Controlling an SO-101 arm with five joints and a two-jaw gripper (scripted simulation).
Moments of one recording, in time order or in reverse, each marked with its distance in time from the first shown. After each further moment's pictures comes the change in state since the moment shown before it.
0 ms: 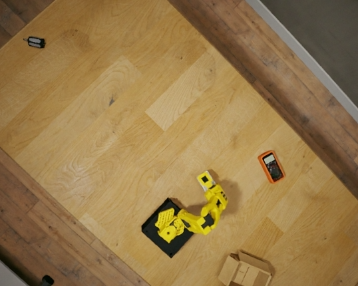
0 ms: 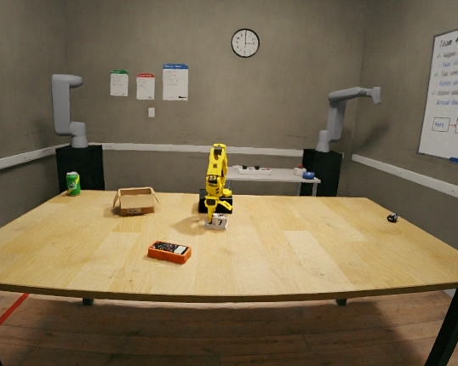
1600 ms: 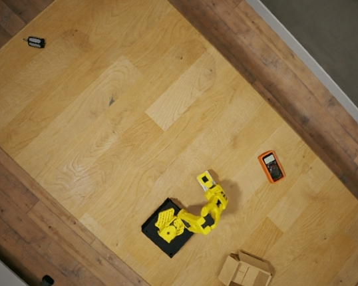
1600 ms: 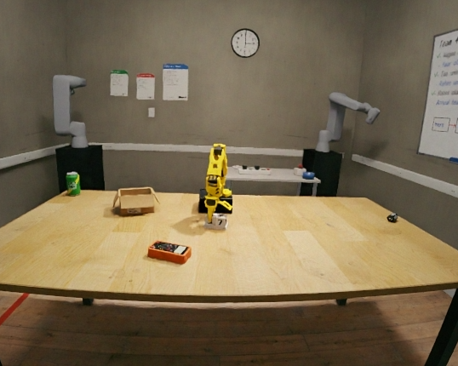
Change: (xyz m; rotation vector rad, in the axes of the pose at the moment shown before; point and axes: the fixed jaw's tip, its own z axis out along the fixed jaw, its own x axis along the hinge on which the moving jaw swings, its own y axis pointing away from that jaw) arm 0.000 0.000 0.000 -0.003 0.000 0.000
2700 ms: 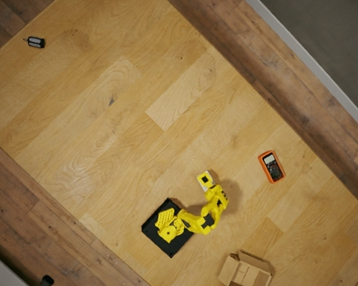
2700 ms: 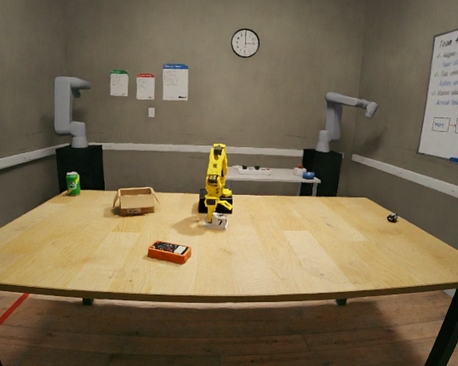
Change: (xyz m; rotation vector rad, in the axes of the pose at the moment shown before) arm 0.000 0.002 -0.002 -0.026 0.001 0.000
